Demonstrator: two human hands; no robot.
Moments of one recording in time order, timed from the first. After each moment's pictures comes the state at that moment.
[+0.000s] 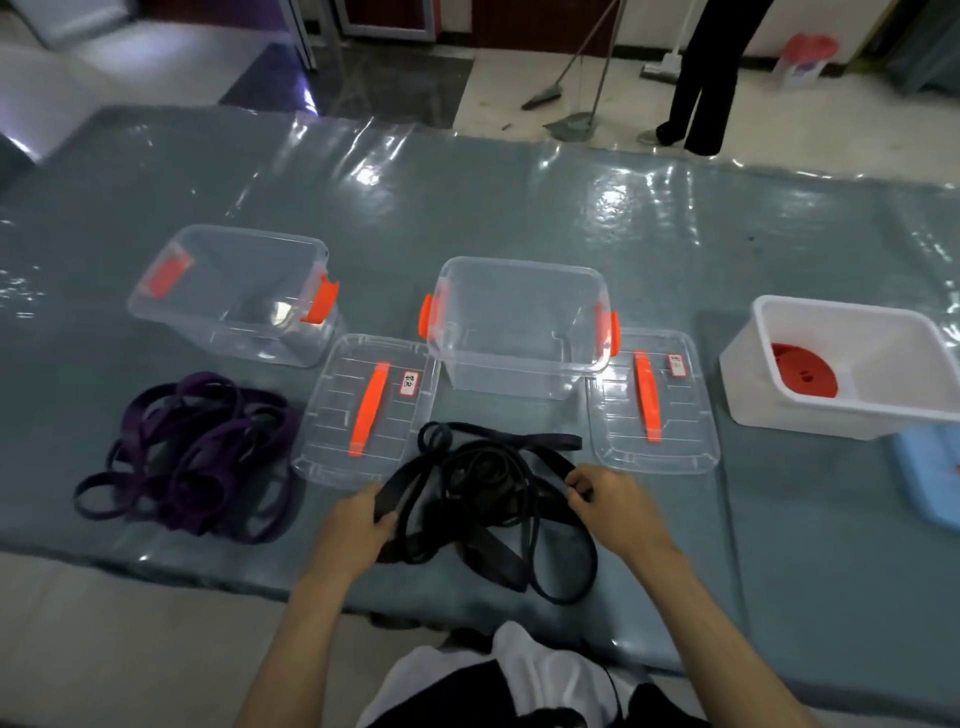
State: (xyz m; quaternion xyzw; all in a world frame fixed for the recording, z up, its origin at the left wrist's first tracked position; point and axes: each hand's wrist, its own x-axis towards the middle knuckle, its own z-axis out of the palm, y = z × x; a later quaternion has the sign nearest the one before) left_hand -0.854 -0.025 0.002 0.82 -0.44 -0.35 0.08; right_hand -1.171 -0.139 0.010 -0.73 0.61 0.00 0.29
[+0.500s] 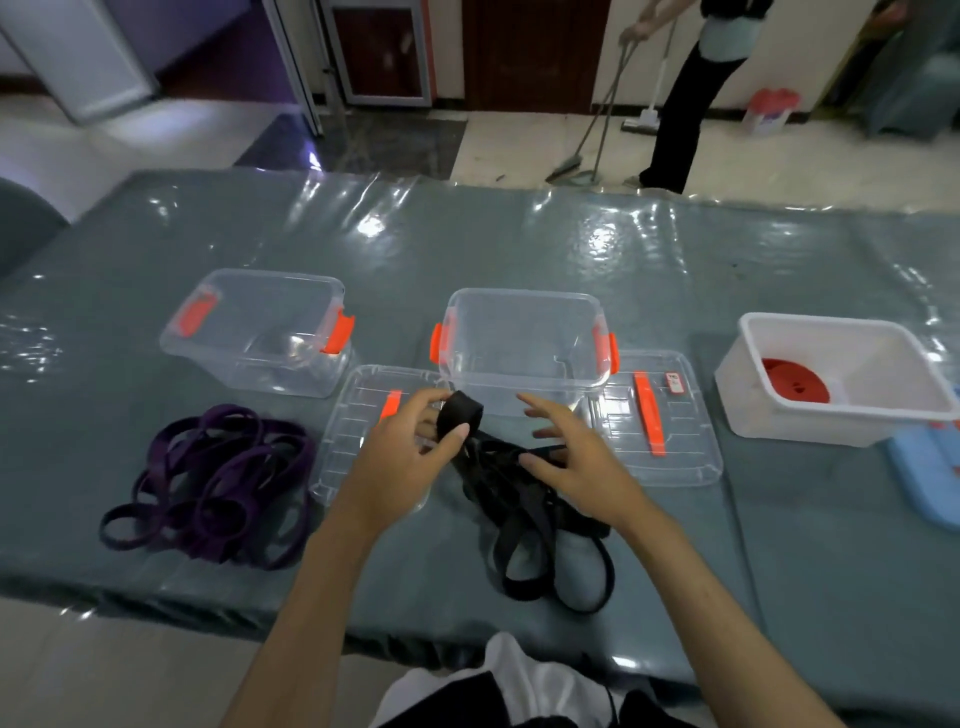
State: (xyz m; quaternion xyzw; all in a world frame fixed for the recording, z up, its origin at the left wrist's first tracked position) left_hand -0.875 -0.075 0.112 0.65 -0.56 -0.32 0.40; right_hand -1.123 -0.154 0.062 -0.76 0.42 -0.22 0.44
